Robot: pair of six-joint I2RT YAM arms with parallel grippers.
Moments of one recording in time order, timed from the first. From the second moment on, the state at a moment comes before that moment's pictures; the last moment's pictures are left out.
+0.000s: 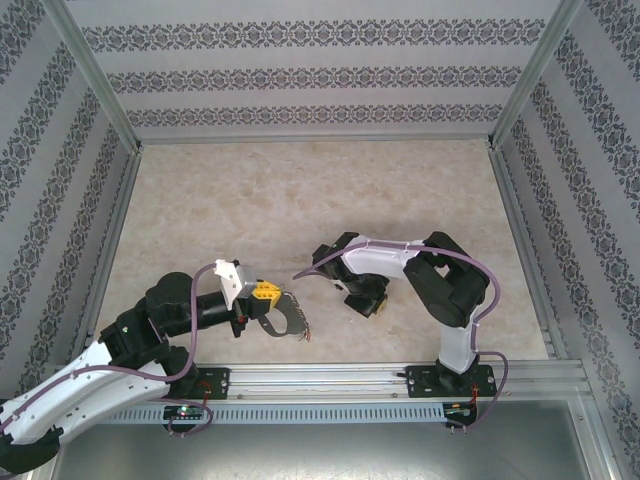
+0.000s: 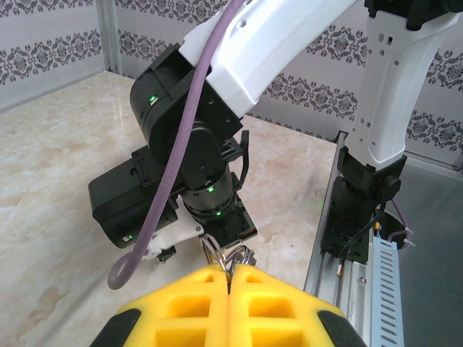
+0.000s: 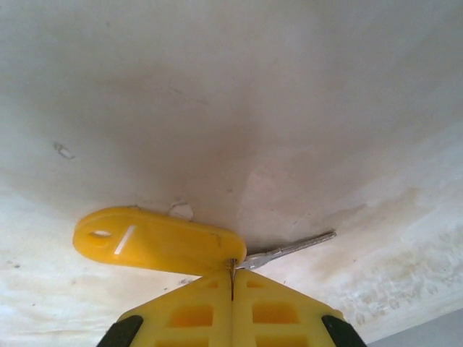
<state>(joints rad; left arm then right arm) -0.89 0.48 0.63 -0.39 0.24 -0.07 0.84 1.88 1.15 -1.21 0.20 0.07</state>
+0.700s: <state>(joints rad) -0.89 0.59 0.76 -0.44 0.30 0.00 0.98 0.96 0.90 -0.65 -0.22 -0.04</state>
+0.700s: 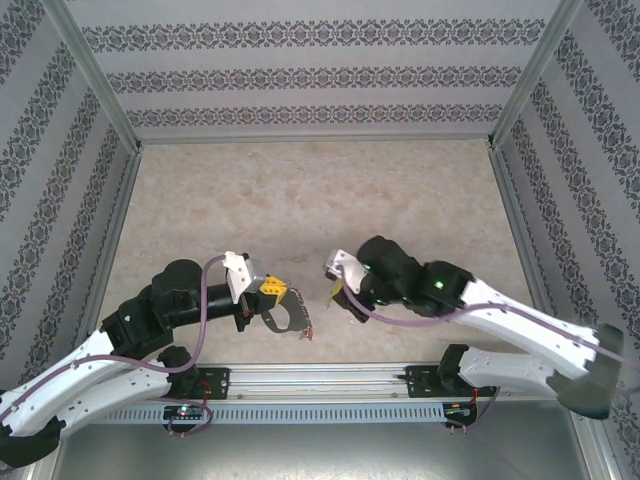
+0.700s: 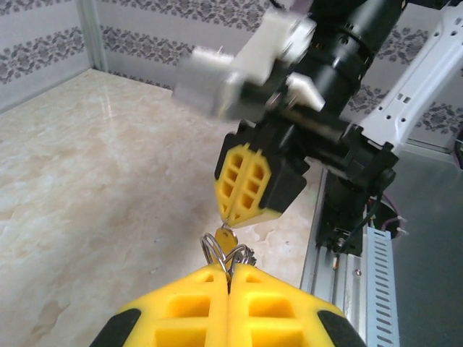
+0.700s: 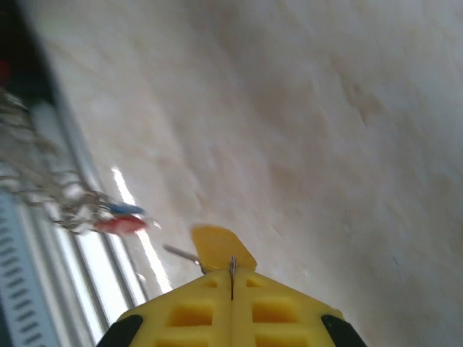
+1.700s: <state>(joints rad) -0.89 0.91 0.84 -0.40 0.51 0.24 0.96 0.81 0.78 -0.31 -0.46 -0.21</state>
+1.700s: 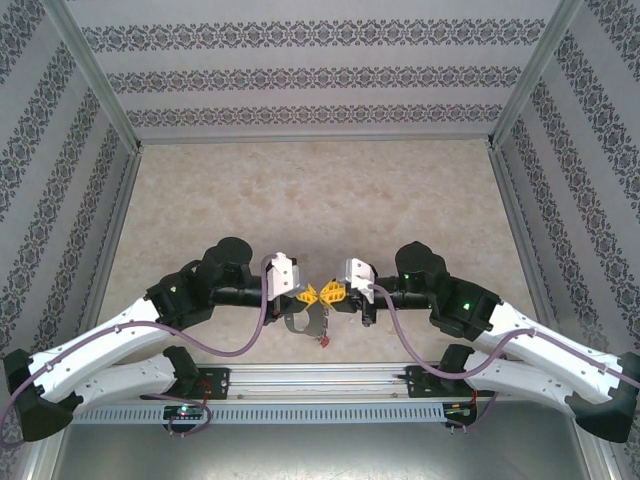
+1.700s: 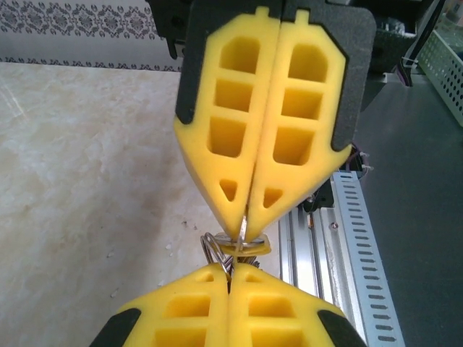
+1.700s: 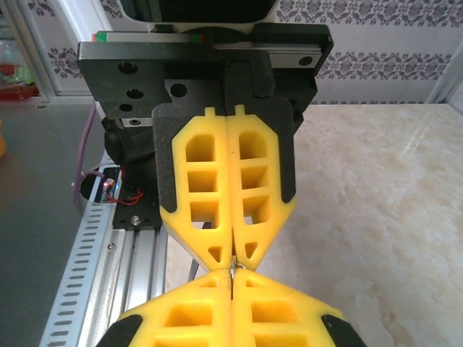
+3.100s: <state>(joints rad) -0.95 1.10 1.20 -0.88 0.42 0.55 1.00 0.70 0.79 -0.40 -0.43 -0.41</state>
